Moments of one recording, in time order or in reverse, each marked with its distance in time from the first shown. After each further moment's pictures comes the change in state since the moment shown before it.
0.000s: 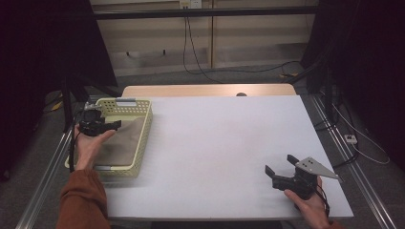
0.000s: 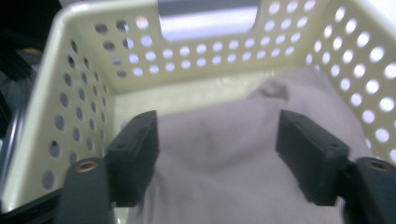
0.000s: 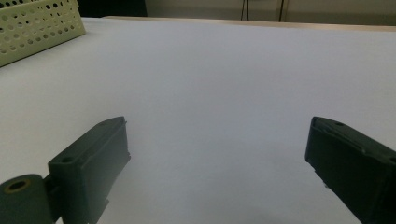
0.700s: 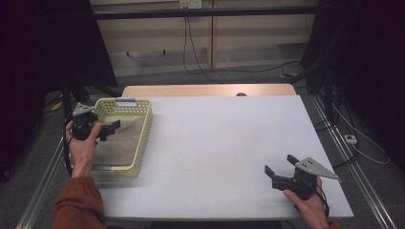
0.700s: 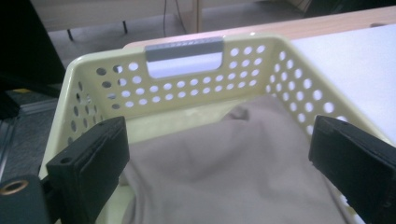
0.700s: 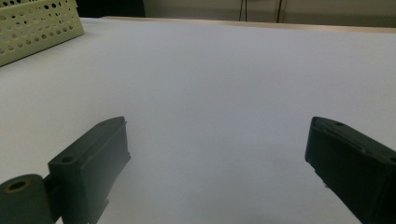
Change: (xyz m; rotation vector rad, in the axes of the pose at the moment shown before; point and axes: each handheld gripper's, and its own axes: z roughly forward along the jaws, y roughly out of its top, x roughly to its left) left arm -0.006 -0.004 -0.034 -0.150 -0.071 0.028; right arm 0.002 0.001 -0.001 -0.002 -0.010 -0.001
